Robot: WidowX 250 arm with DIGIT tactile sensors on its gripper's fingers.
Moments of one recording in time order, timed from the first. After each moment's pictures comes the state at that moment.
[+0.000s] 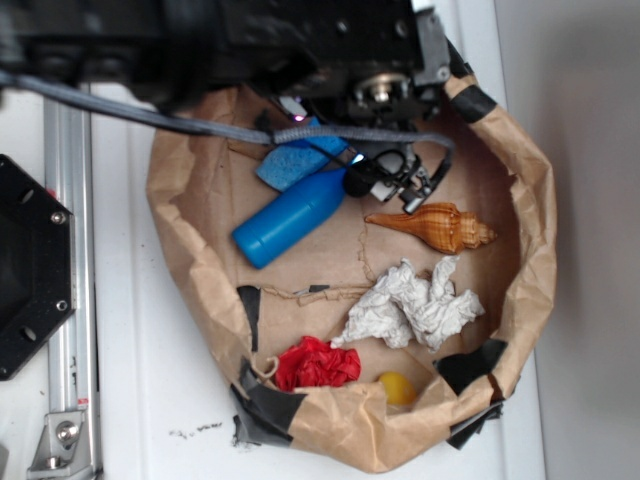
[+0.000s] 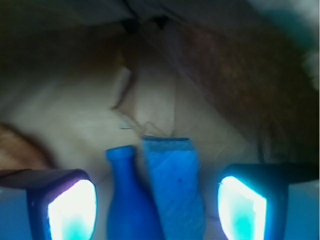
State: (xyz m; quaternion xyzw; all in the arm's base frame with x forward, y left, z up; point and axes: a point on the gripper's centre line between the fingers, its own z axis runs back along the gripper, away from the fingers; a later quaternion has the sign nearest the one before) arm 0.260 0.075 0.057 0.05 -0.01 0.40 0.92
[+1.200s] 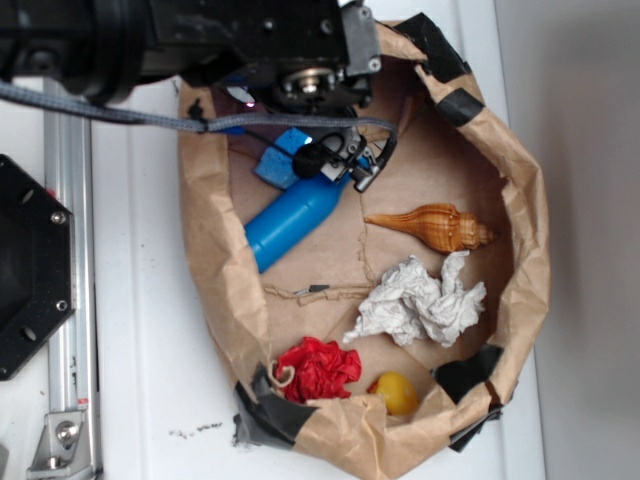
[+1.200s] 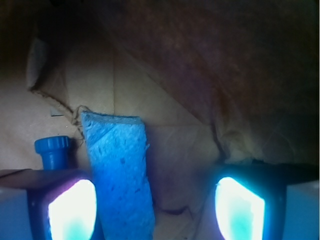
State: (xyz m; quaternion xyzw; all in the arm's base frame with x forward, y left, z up) arm 0.234 0.093 0.058 0.07 -0.01 0.42 0.91
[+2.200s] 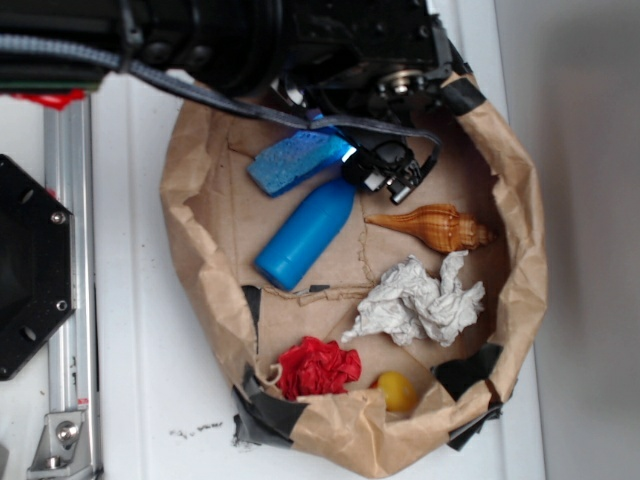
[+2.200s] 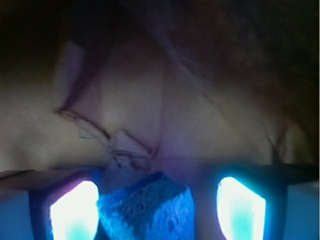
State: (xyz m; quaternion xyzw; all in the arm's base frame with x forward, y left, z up) arm 0.265 0.087 0.035 0.06 0.02 0.36 0.93
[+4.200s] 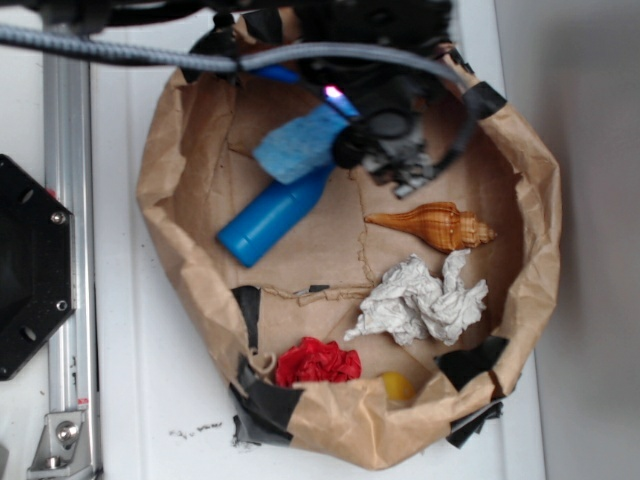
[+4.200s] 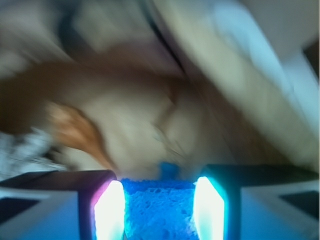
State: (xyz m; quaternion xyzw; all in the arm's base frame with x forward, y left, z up) arm 0.289 0.052 0.143 -0.02 -0.09 0.20 0.98
